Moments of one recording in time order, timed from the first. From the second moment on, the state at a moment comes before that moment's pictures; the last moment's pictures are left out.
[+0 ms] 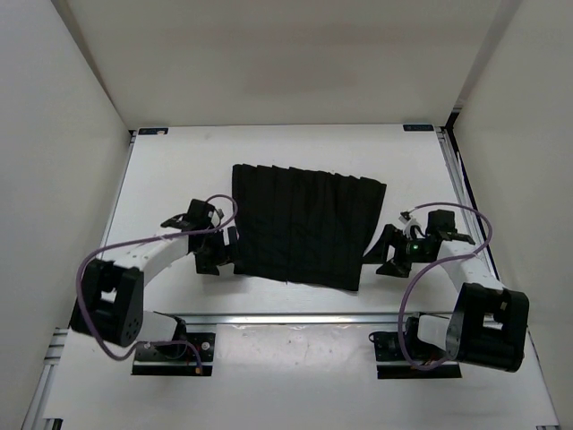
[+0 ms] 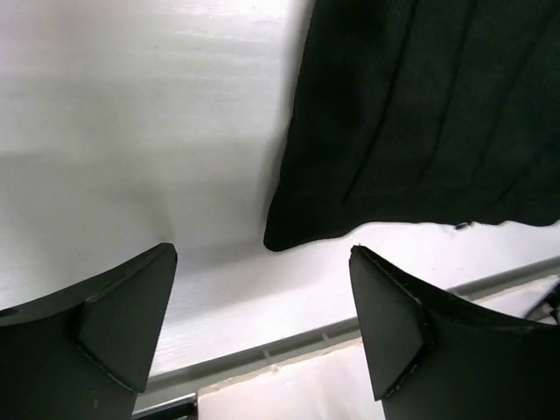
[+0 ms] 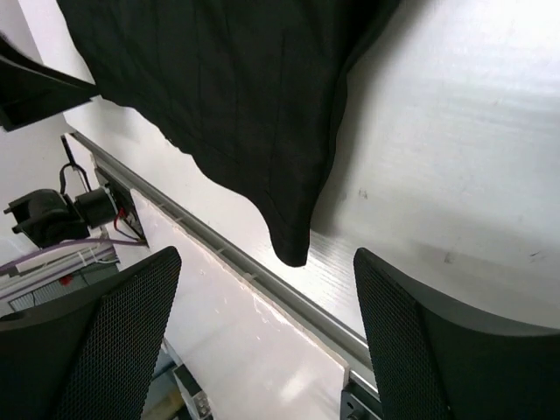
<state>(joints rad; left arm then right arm) -0.30 1.43 0.74 -0.57 0.25 -0.45 -0.15 1.22 0.60 -0.65 -0.84 0.12</state>
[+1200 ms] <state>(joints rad) -0.34 1.22 0.43 -0.04 0.27 -0.65 0.08 1.29 0.49 -0.44 -0.71 0.26</state>
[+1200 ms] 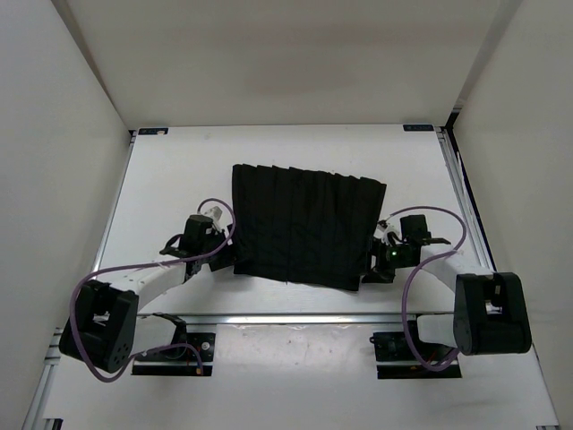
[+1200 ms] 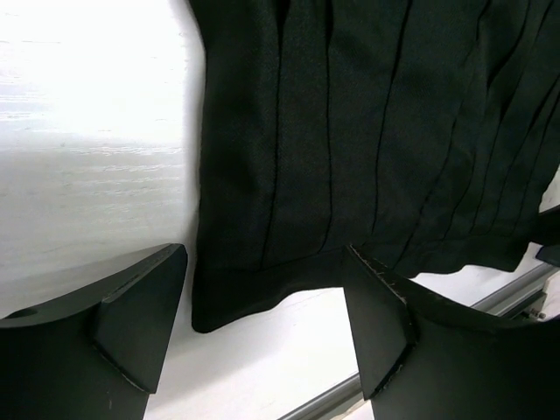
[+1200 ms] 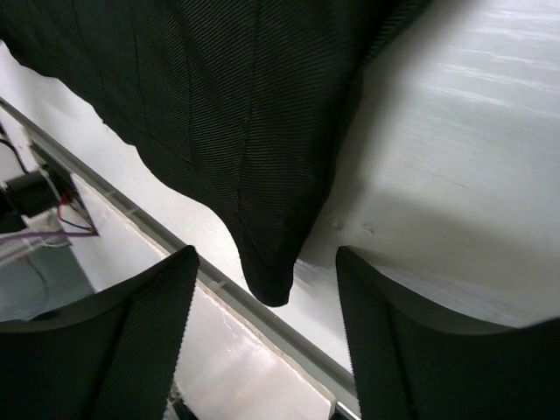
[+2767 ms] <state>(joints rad) -0.22 1.06 0.72 -0.50 0.70 -0.71 -0.19 1.25 0.96 -0.95 -1.03 -0.09</state>
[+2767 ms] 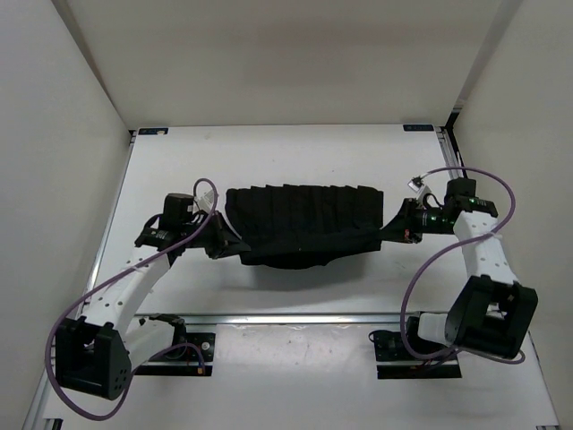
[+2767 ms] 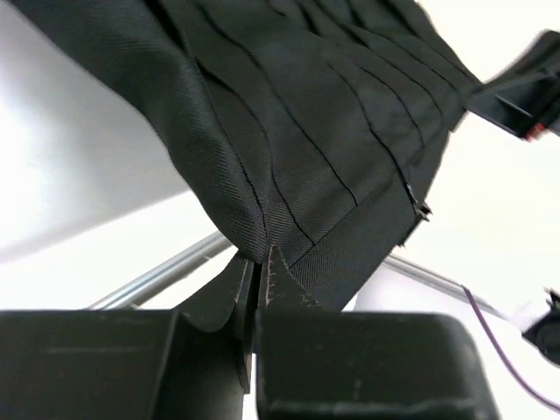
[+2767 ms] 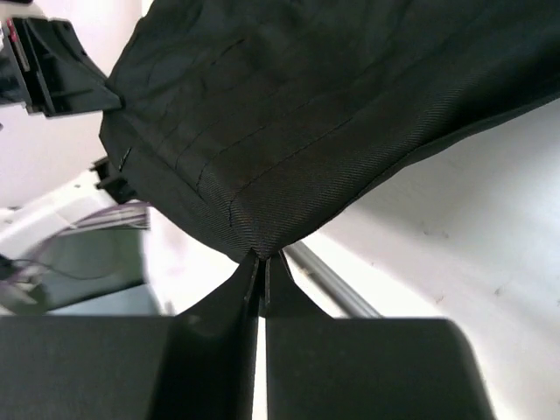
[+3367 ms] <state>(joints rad) -0.20 1.16 0.72 -0.25 0.77 -1.09 -0.14 1.47 1.30 -1.02 -1.04 -0.16</state>
